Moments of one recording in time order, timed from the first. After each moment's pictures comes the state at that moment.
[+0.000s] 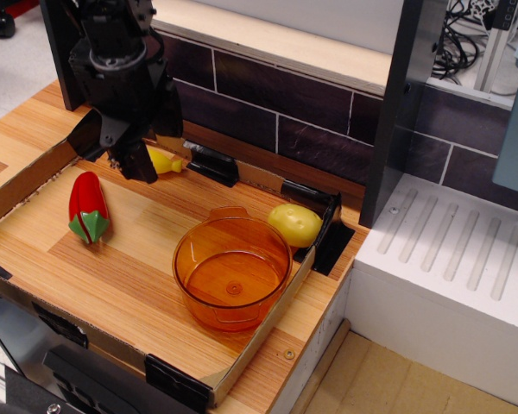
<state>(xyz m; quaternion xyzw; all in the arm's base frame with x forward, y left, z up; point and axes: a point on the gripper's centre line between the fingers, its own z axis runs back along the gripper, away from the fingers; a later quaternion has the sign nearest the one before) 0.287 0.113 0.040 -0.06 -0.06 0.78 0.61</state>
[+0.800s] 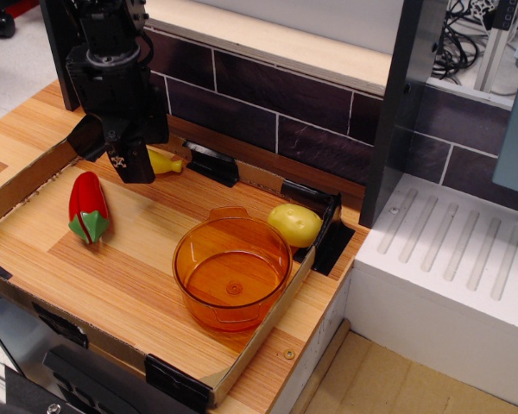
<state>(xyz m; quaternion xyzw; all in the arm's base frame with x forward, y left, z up) 0.292 0.127 0.021 -0.03 -0.01 0.84 0.54</state>
